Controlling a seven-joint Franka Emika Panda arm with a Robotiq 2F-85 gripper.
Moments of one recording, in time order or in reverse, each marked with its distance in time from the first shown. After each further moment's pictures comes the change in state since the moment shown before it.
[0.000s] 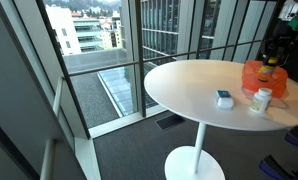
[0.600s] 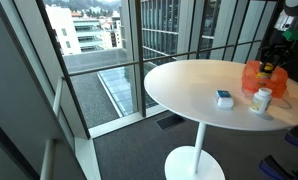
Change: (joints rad) arm -0.007 0.087 -0.002 0.000 0.046 0.095 -0.036
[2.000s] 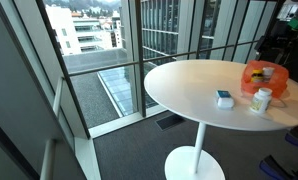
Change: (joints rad) arm 0.018 -0.086 0.007 -0.005 0.059 -0.081 -0.080
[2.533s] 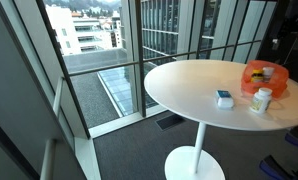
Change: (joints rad) arm 0.025 -0.208 0.037 -0.015 -0.114 -0.341 0.000
